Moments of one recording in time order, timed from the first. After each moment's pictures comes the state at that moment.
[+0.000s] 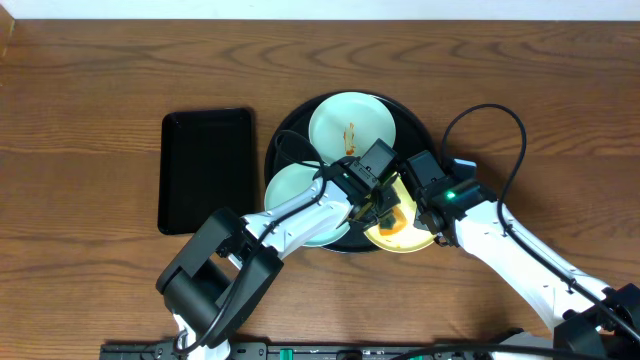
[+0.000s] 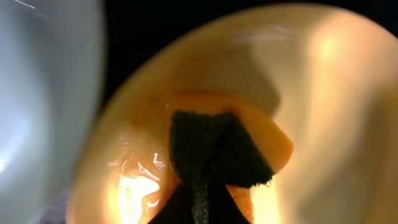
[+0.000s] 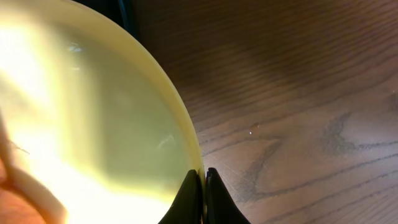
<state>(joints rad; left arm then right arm) -0.79 1.90 1.19 -0.46 0.19 -1.33 0.50 1.49 0.89 -0.83 0.41 0.74</state>
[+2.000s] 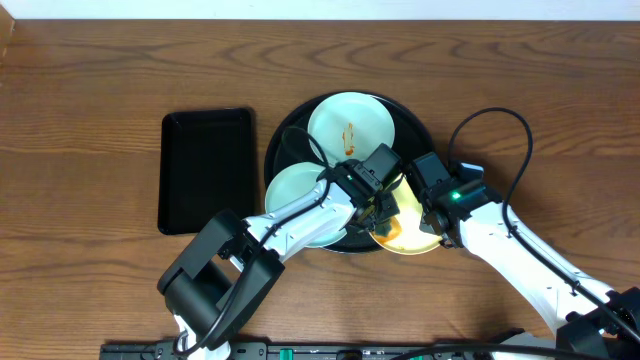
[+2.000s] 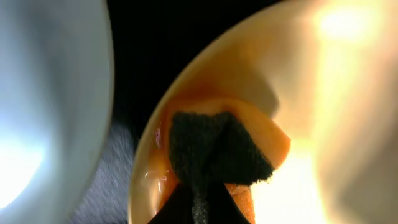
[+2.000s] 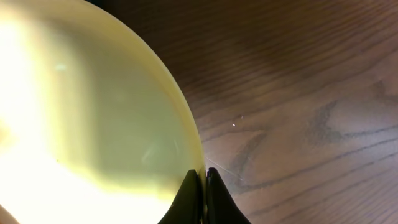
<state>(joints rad) -0.81 1.90 1.20 -0.52 0.17 -1.13 0.48 1.47 0.87 -0.86 0.41 0.75</state>
